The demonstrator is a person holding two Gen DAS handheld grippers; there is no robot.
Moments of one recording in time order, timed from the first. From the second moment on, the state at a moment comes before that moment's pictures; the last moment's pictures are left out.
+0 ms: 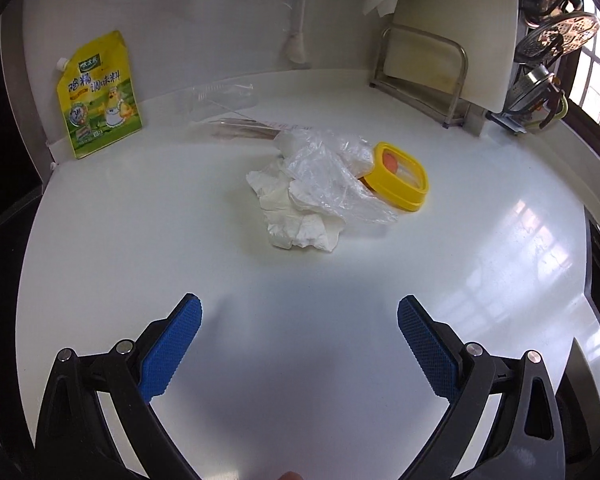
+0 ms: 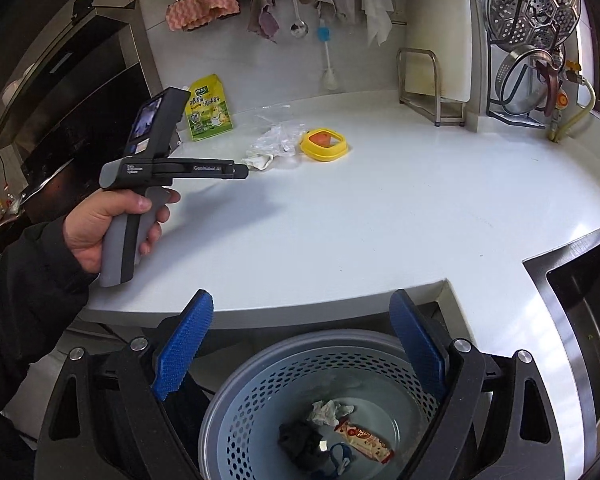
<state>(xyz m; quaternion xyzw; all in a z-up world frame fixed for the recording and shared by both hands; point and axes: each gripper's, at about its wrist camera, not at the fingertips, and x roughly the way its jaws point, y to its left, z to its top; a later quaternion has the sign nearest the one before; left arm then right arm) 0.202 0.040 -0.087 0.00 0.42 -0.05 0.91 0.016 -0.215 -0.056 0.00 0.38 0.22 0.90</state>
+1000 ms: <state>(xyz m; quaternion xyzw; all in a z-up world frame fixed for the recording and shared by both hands) 0.267 0.079 -0.078 -0.01 0.39 -0.05 0.92 0.316 -0.118 -0.091 -0.18 0.40 0.34 0.84</state>
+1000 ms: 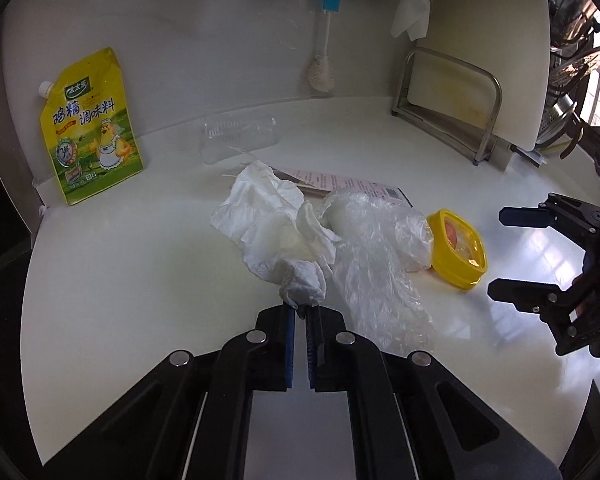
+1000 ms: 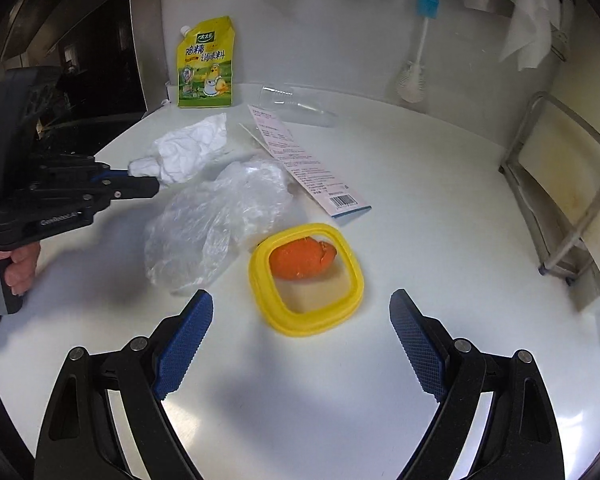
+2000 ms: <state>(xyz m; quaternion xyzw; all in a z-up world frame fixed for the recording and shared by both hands) 0.238 0.064 -0.049 0.00 0.33 -0.05 0.94 0.243 -0.152 -0.062 -0.12 0.40 0.36 0.84</state>
